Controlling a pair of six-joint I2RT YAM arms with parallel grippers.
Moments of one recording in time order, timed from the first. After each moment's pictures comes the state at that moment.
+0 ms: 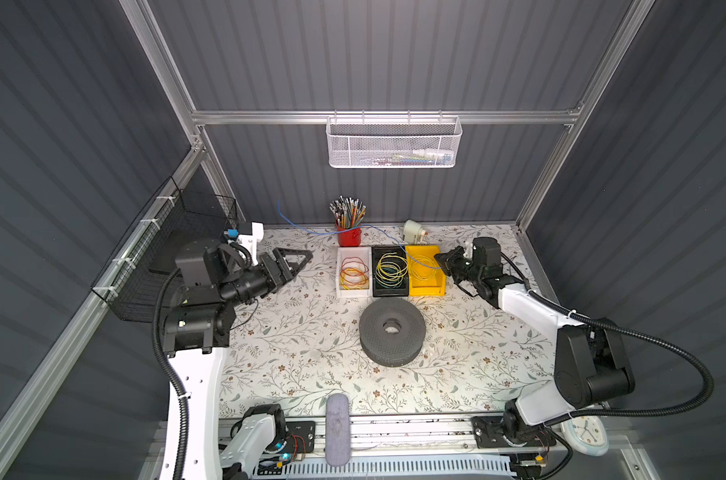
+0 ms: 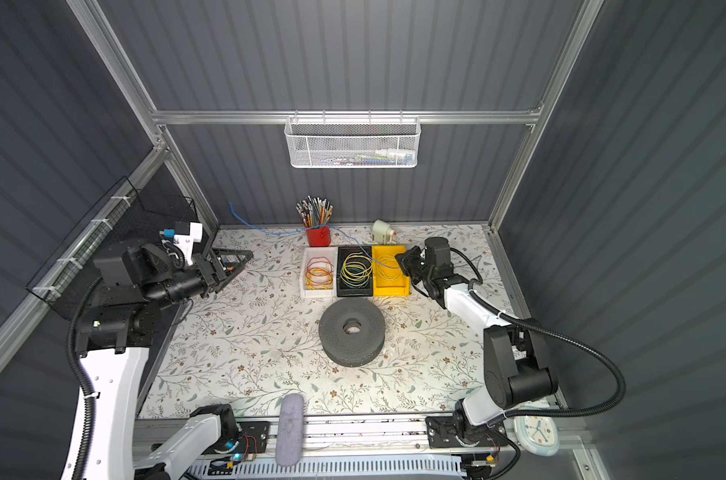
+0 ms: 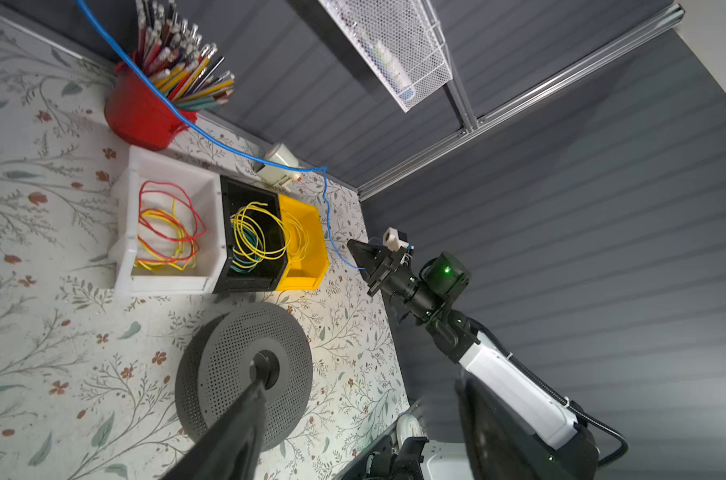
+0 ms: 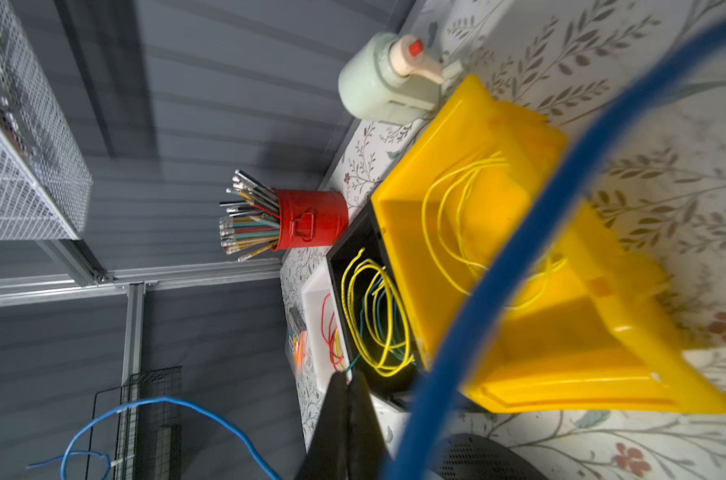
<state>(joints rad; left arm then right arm) 0.06 0.94 1.28 -0.78 0.87 -0.66 0.26 1.55 1.00 0.10 -0.32 1.17</state>
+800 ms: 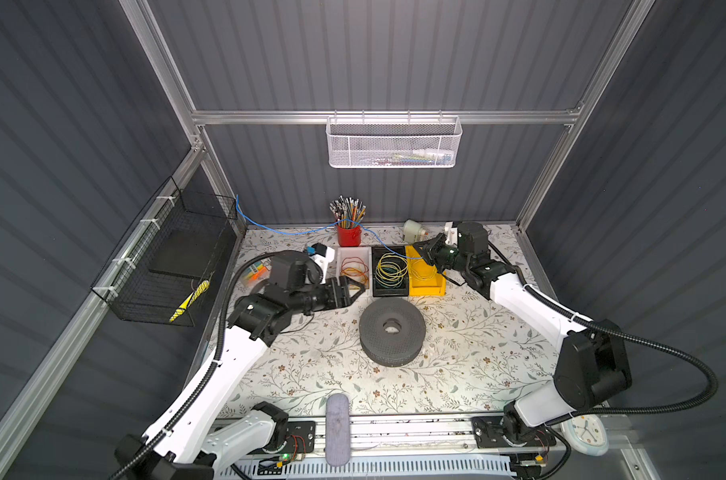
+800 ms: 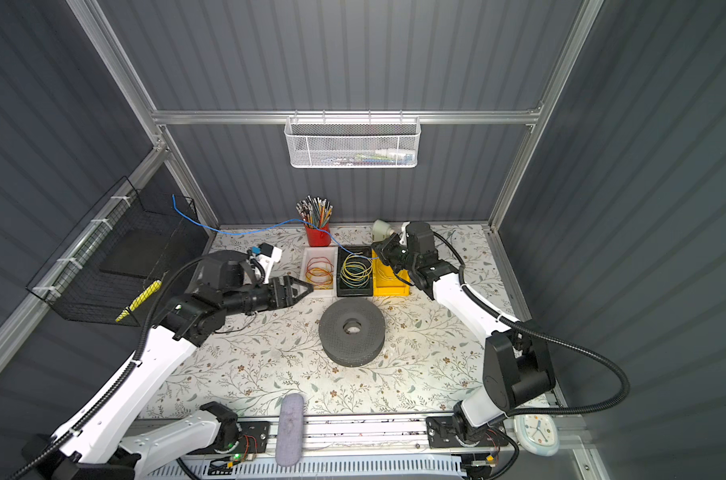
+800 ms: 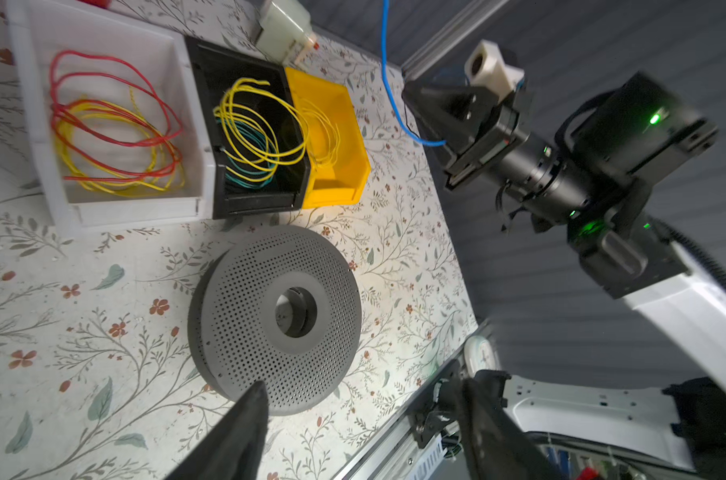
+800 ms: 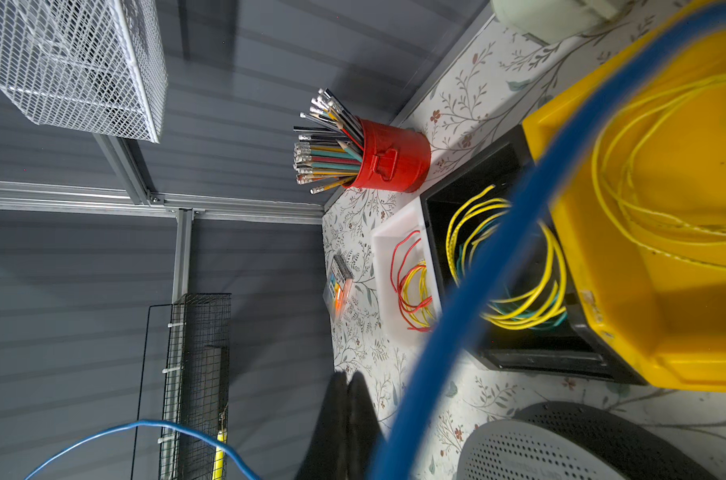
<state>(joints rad) -0.55 1.08 1.14 -0.64 0.40 -0.59 0.38 1.55 1.17 -0.01 -0.35 1.17</state>
